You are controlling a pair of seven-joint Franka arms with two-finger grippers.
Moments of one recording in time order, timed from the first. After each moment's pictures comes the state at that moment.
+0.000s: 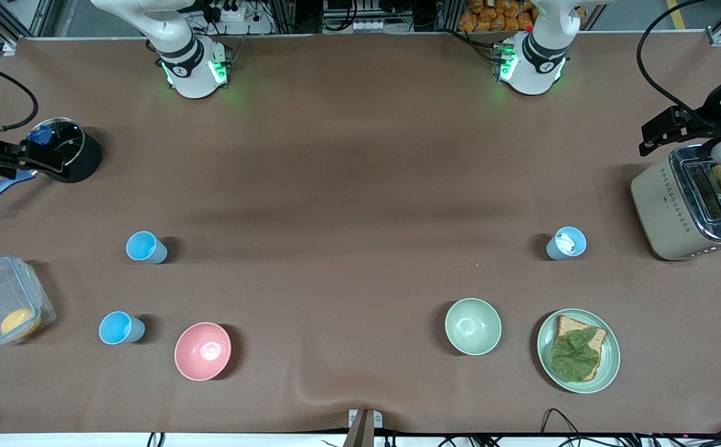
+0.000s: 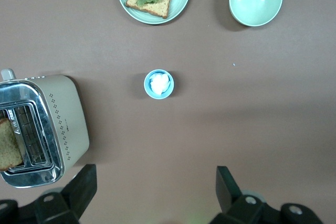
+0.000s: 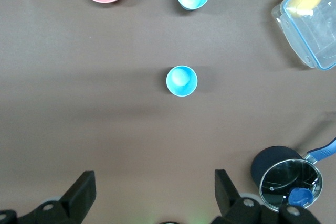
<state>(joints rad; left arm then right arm) 0.05 -0.02 -0.11 -1.56 -0.01 1.52 0.00 0.06 0.12 -0.09 -1.41 0.04 1.42 -0.03</state>
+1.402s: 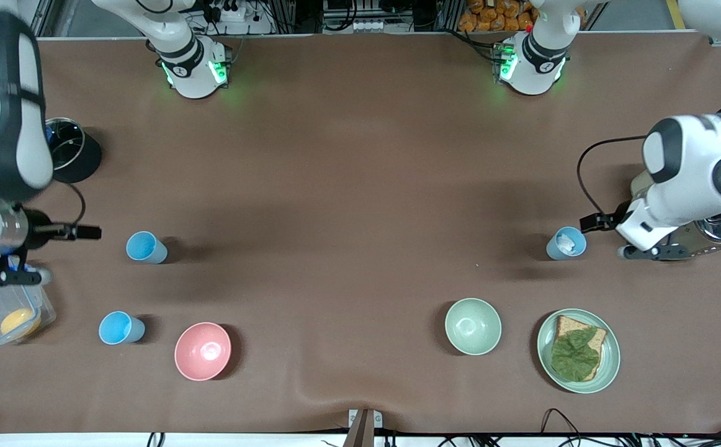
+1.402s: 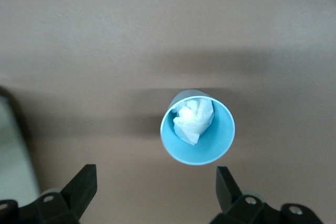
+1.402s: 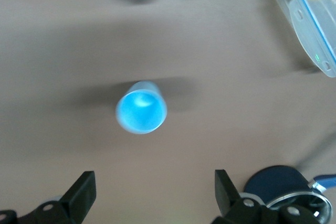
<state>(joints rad) 0.15 0.28 -0.11 -2.02 0.04 2.19 0.01 -0.05 0.47 -0.08 -1.43 -0.03 1.62 -0.02</state>
